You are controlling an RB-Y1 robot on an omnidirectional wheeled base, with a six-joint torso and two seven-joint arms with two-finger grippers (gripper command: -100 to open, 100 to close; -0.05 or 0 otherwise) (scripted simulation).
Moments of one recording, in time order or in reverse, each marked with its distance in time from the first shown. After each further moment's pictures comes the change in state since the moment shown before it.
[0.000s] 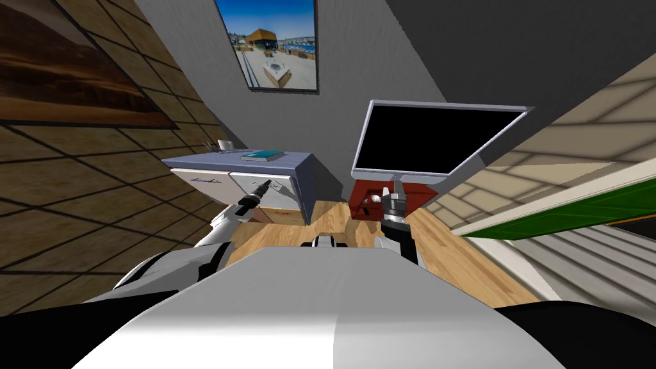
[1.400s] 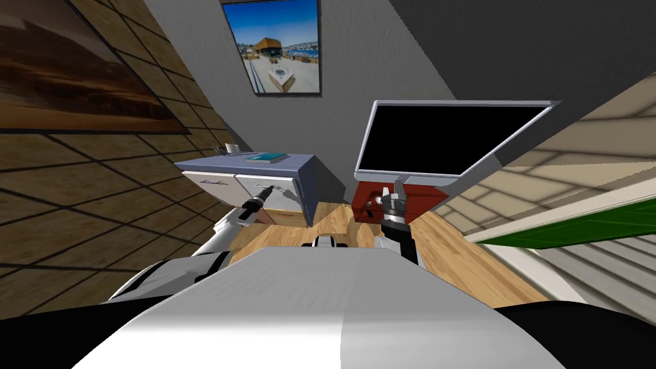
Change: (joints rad) left arm 0.080 -0.028 -0.056 -0.097 0.023 0.041 -0.030; right arm 0.000 0.000 0.000 0.000 0.000 0.000 0.000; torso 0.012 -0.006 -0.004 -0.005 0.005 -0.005
